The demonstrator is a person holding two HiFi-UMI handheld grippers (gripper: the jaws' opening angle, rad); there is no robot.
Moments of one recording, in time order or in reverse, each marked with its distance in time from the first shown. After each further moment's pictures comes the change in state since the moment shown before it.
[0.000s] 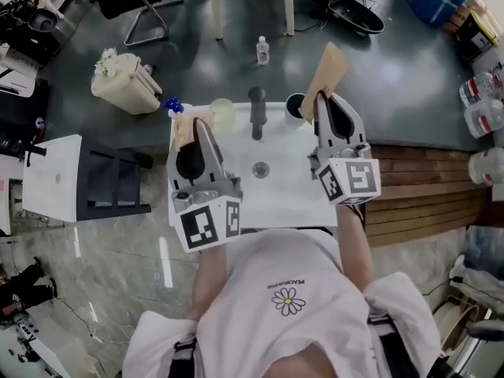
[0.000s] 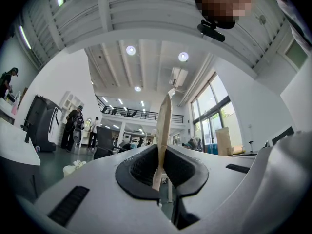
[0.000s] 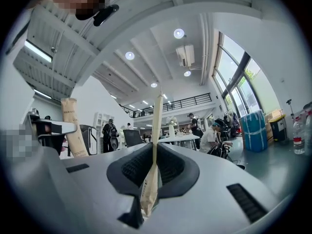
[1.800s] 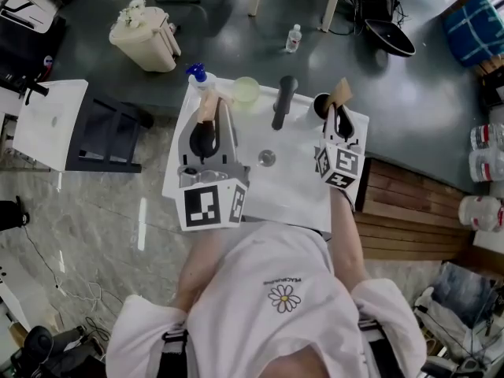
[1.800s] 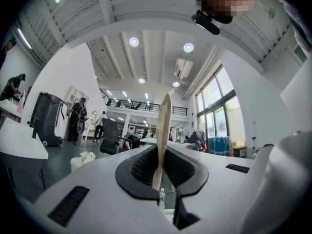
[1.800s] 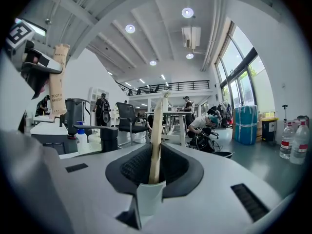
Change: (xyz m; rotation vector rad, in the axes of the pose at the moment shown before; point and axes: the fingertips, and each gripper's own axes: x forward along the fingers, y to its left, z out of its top) left arm -0.003 0.026 -0.033 -0.016 0.101 0.048; right arm 0.031 -0.029 -0.163 -0.096 0.262 -0.076
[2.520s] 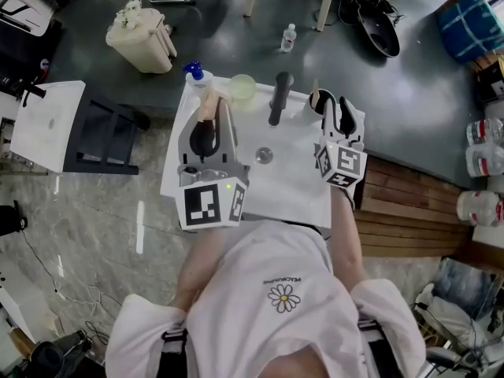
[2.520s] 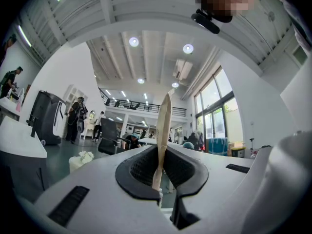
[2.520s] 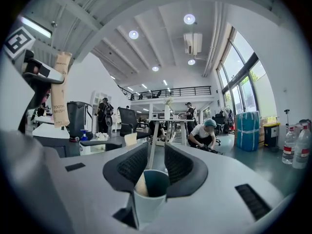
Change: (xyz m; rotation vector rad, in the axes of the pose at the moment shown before) left arm -0.008 -0.005 0.001 -0.010 -0.005 -0.020; right arm -0.014 0.005 0.034 -0.020 -0.071 0.015
